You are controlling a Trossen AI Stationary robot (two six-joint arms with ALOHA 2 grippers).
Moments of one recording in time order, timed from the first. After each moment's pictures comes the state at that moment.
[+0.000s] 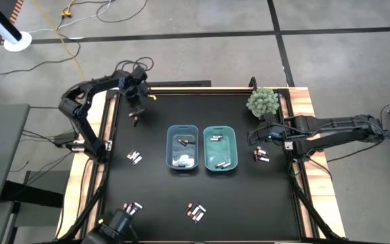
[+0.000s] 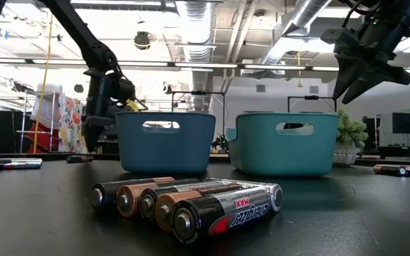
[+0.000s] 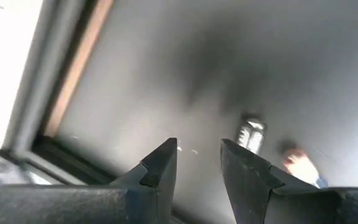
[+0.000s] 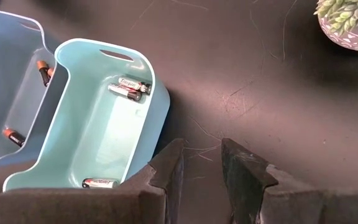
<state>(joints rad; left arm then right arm) 1.06 1.73 1.13 -0.91 -0.18 0.47 -0.01 0.90 0.75 -0.88 0.37 1.18</state>
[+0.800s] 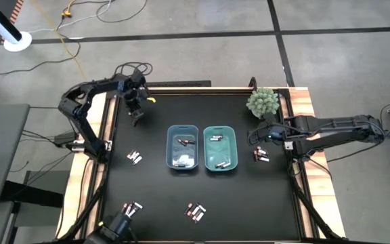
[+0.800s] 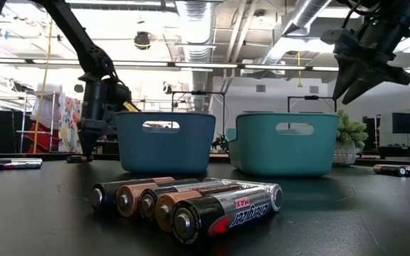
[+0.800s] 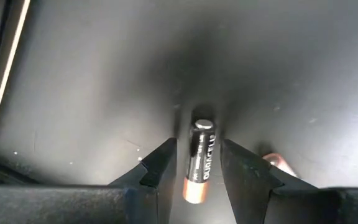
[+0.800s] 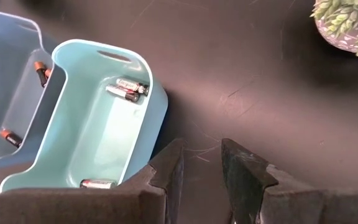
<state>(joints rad) 1.07 1.73 1.05 -0.86 -0.09 0.50 -0.02 0.90 0.75 -0.88 0.37 1.17</state>
